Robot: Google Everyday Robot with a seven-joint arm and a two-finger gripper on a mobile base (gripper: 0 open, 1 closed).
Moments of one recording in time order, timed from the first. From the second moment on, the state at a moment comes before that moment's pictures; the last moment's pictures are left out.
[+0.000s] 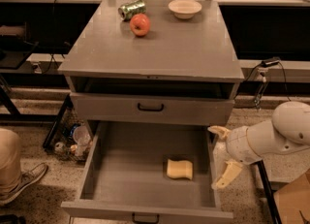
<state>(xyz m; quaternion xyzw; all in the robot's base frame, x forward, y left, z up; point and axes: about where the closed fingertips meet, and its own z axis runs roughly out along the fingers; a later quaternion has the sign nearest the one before) 0.459 -0.178 0.653 -0.64 0.69 0.17 0.29</state>
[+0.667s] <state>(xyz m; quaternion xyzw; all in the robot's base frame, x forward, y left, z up) 0.486 -0.149 0.560 -0.60 0.72 0.21 0.28</state>
